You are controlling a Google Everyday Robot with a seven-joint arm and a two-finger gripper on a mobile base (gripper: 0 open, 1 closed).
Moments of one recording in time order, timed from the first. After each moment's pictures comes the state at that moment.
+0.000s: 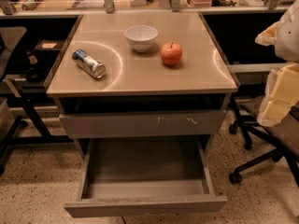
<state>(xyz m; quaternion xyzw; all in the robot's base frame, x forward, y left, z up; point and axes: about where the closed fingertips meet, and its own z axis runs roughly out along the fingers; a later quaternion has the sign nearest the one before) 0.438 -0.217 0.976 -0.60 0.78 -0.03 0.16</state>
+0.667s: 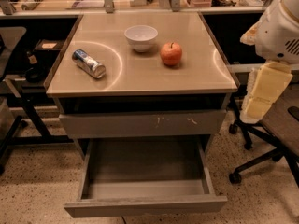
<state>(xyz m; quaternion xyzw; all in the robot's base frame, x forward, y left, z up) 0.445 -0.193 0.974 -0.61 0.78 -0.03 0.16</state>
